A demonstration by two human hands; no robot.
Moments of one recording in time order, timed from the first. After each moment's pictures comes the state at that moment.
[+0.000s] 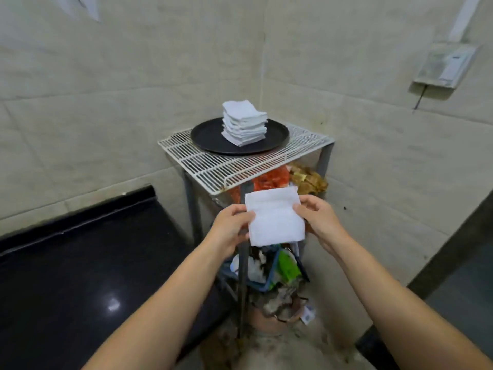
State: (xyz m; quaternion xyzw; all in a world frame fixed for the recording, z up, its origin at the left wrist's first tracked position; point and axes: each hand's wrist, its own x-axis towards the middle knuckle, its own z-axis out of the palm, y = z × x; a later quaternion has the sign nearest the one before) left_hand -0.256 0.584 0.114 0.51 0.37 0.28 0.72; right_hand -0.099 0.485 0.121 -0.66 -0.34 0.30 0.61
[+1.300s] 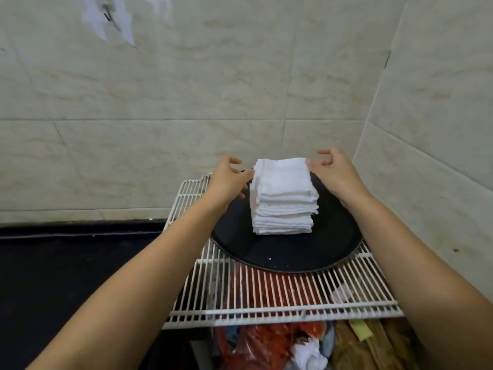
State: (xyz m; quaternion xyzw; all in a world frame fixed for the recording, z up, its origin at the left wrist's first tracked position) left_hand -0.086 0.861 0.216 0.54 0.58 0.49 0.38; right_hand 0.121 0.874 0.226 -0.61 -0.59 0.27 0.45
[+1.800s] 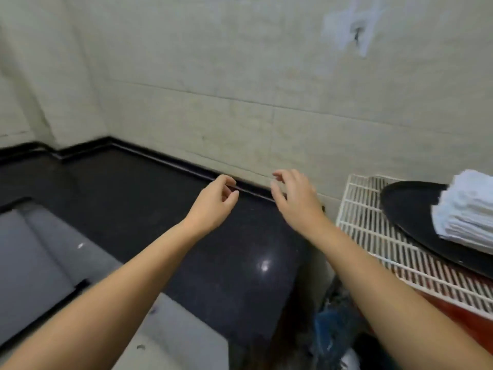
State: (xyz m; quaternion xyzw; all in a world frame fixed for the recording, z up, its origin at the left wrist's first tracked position) left_hand -0.400 0.560 0.172 0.50 0.76 0.42 0.05; right_hand -0.246 0.673 0.181 -0.29 -0.89 0.11 0.34
